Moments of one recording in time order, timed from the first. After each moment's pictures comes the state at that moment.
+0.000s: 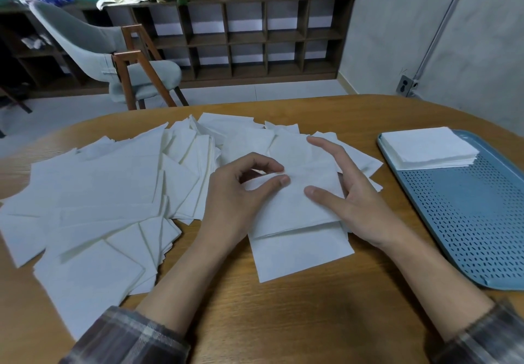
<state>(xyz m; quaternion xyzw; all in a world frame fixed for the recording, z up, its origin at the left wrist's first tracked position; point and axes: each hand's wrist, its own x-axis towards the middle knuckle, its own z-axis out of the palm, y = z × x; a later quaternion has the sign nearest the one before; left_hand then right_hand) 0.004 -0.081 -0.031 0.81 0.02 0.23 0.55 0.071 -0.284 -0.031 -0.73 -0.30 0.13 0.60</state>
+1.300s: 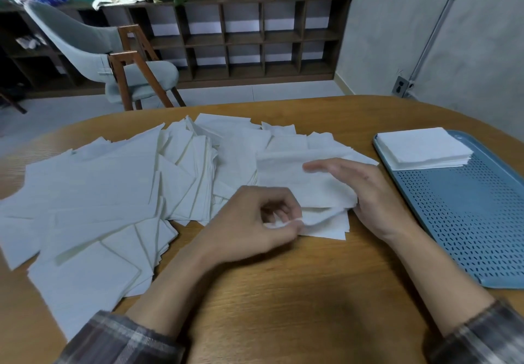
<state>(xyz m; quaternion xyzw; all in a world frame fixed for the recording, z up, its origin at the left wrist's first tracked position) -0.009 -0.084 -0.027 0.87 -0.11 0.00 0.48 0.088 -0.300 -0.034 -0.73 -0.28 0.08 0.62</state>
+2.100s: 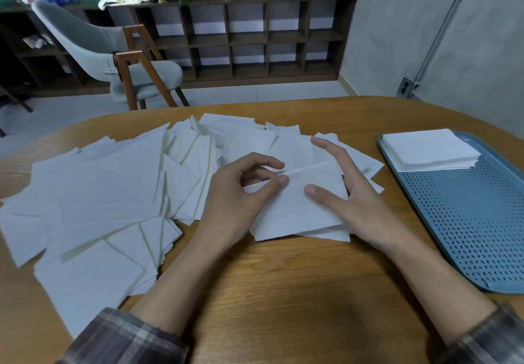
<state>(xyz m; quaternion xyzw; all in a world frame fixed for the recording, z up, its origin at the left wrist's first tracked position) 0.001 -0.079 -0.025 0.80 0.03 0.19 0.57 0.069 -0.284 -0.027 -0.76 -0.27 0.13 0.58</state>
